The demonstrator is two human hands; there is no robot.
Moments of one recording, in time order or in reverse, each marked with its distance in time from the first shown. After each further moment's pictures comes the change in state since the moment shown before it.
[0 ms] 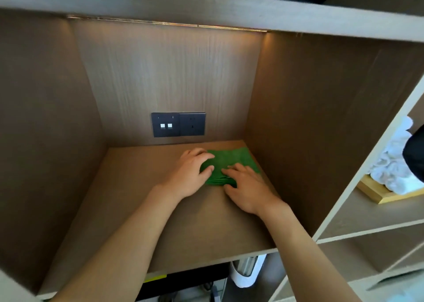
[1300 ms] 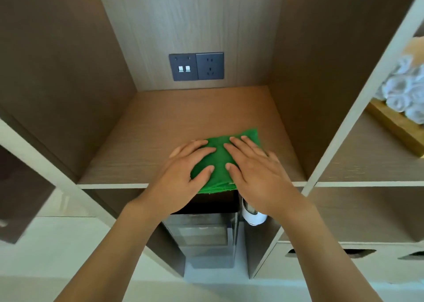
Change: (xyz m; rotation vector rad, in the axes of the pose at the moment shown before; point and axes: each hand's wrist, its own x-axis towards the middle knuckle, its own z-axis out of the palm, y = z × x) left_hand -0.169 0.096 0.000 0.060 -0.064 -0.236; right_hand -0.122 0.010 0.021 0.004 0.001 -0.292
